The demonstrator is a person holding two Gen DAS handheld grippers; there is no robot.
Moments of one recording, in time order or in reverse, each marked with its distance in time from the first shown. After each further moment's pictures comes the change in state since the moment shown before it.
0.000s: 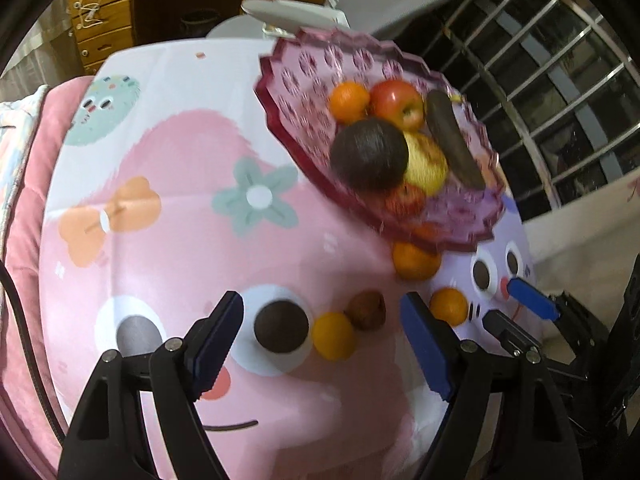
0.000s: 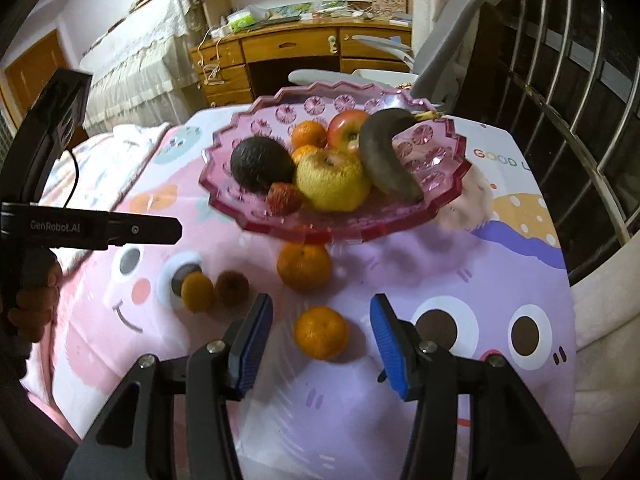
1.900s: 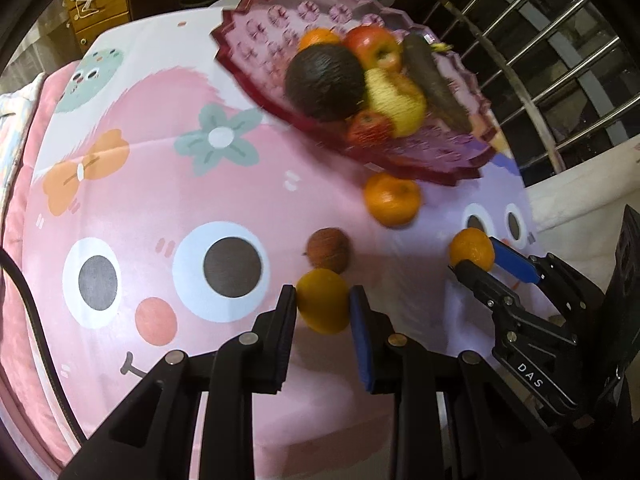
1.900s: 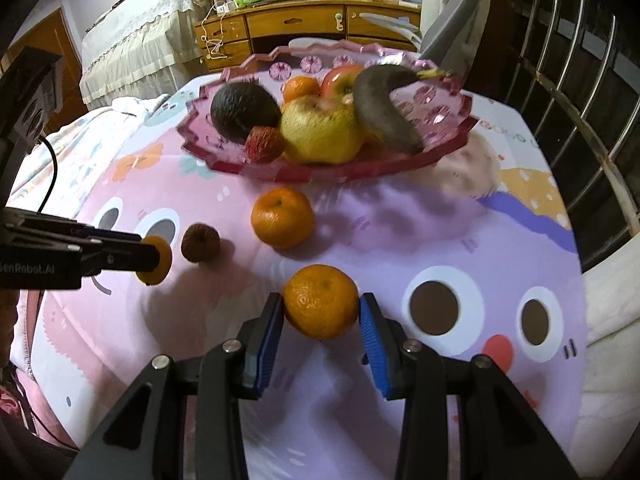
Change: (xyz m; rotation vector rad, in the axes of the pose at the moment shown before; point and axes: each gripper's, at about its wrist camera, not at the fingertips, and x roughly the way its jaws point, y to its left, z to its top) left arm 0.013 -0.039 -0.037 -0.010 0.054 0.025; right arm 0.022 -0.018 -0.018 -0.040 0.054 0.006
